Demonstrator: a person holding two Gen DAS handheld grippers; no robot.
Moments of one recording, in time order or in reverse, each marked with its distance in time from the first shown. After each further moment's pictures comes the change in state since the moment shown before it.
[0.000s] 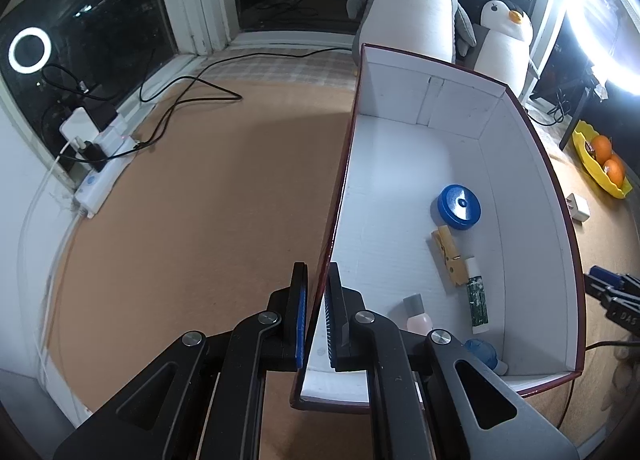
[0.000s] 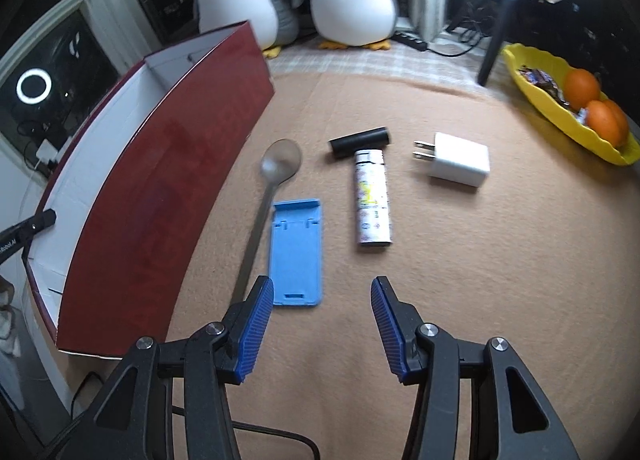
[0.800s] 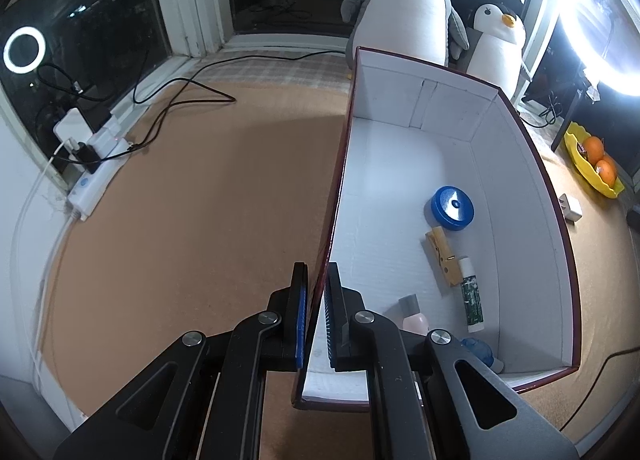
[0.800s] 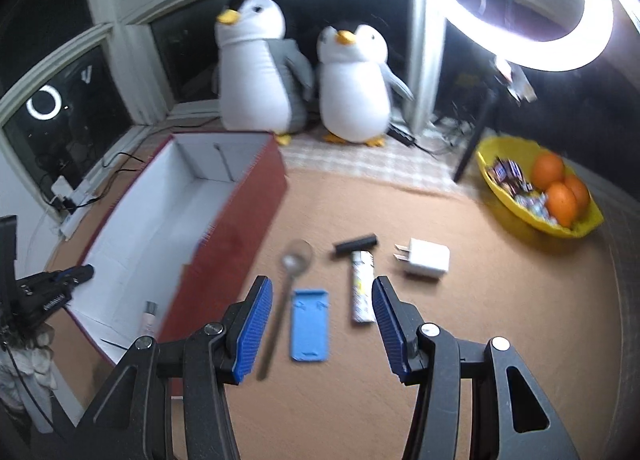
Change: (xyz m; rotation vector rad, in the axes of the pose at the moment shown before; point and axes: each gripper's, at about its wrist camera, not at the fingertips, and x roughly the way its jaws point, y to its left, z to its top) left arm 0.000 0.003 0.000 0.006 -0.011 -0.035; right arm -0.083 0.014 0.032 -0.015 -0.185 -0.078
